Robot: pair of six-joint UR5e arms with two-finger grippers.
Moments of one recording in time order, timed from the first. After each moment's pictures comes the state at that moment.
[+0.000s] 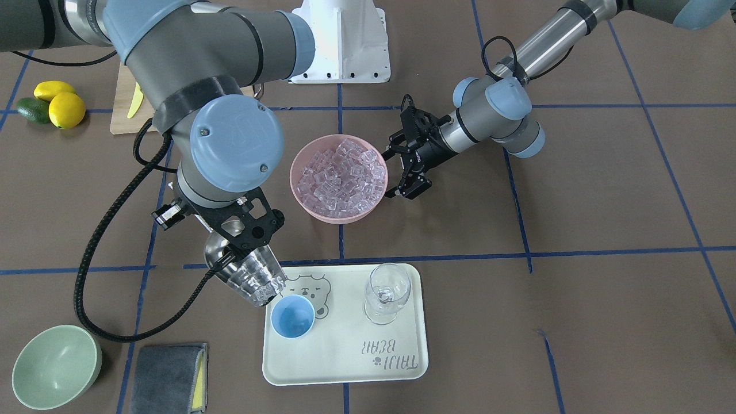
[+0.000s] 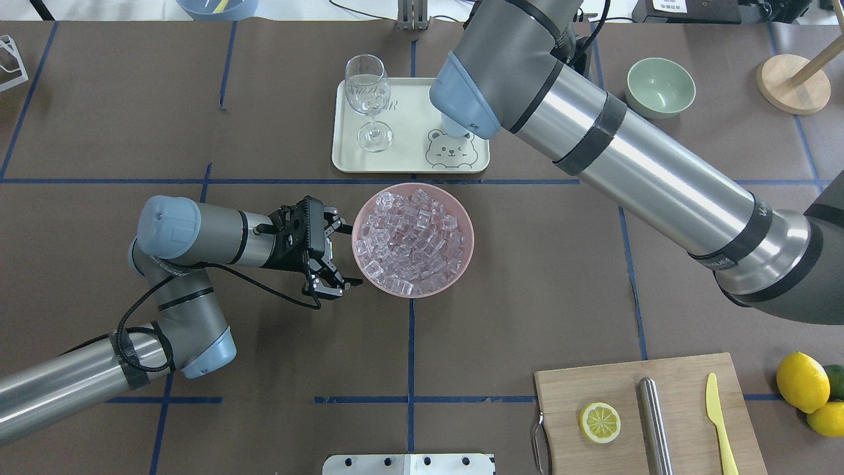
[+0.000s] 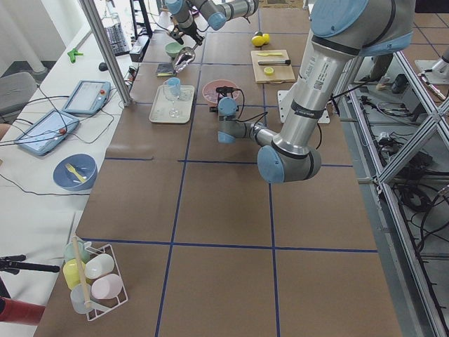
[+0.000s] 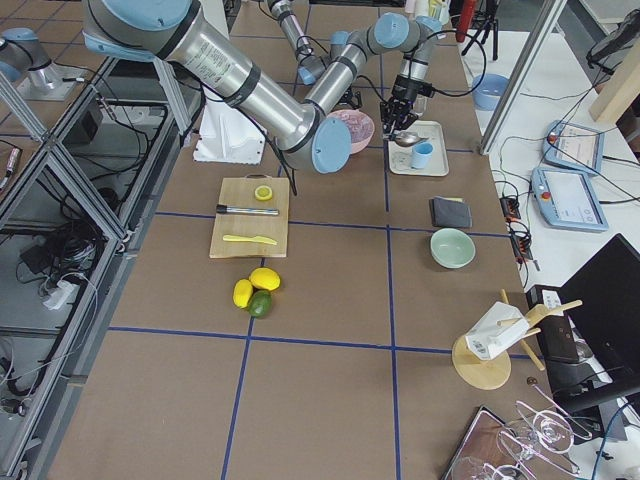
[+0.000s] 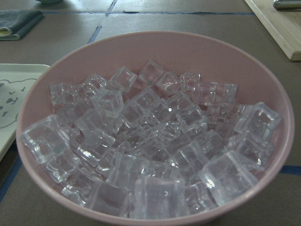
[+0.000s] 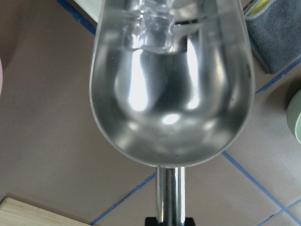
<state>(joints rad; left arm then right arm) -0.54 -2.07 -1.33 -2.89 -1.99 -0.04 0.87 -0.48 1.33 -2.43 1.93 -0.16</state>
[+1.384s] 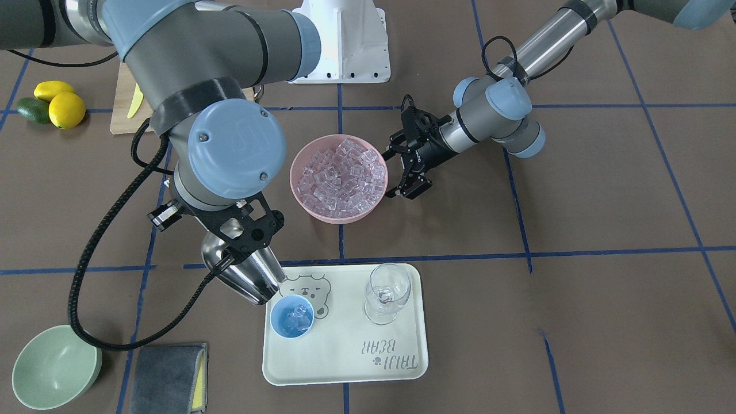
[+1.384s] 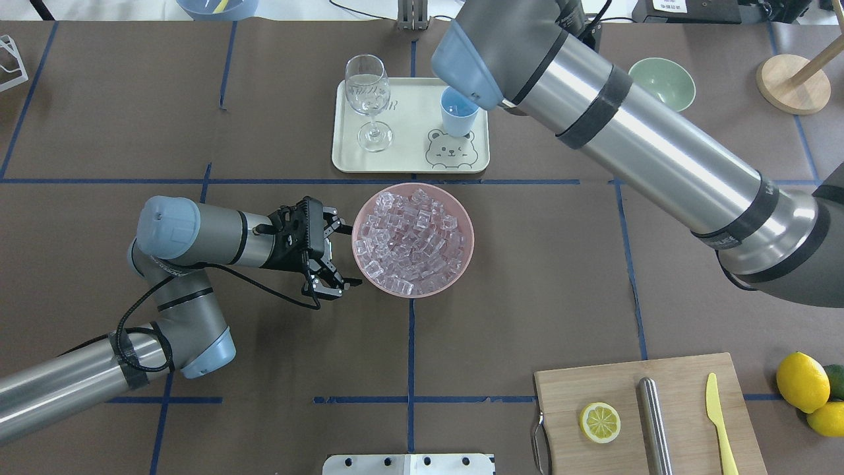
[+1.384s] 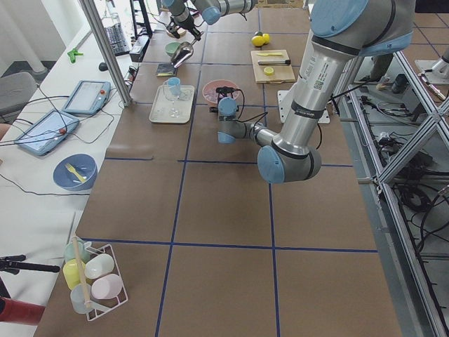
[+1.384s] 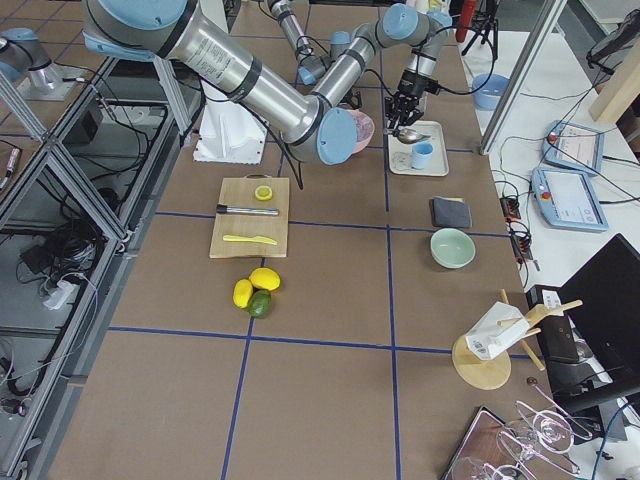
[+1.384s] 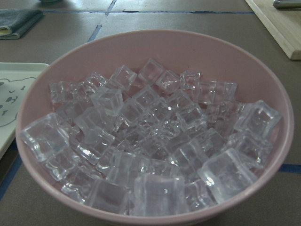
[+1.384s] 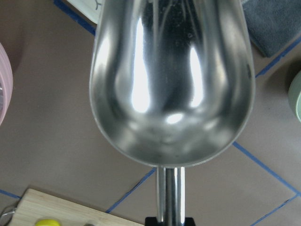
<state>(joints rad) -0.54 -2.06 -1.33 -2.90 -1.99 -0.04 0.94 -0.46 1.32 -2.50 2.03 -0.15</state>
